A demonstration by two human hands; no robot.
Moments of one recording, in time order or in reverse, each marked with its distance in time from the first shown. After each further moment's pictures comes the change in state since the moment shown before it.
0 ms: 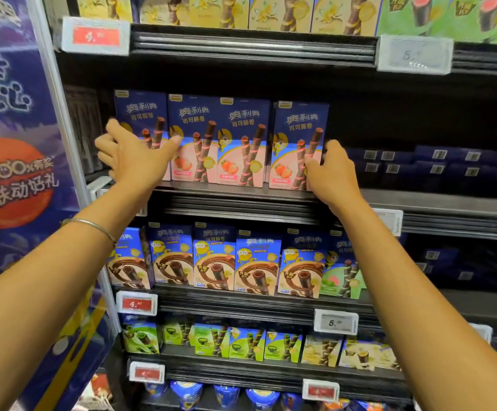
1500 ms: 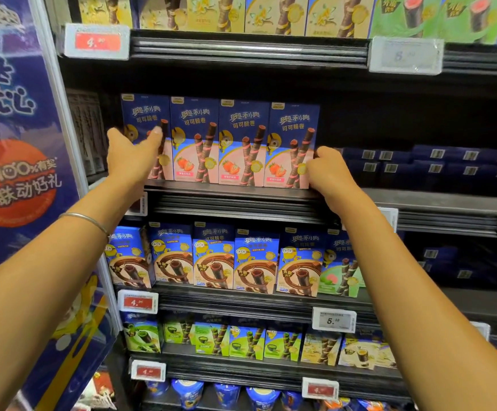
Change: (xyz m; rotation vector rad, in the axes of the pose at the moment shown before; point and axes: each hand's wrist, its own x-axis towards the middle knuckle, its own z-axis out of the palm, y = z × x) left_hand 0.026 -0.019 0.000 -0.346 -0.117 -0.060; right_hand 0.003 -0.012 -0.005 0.184 -0.172 0.232
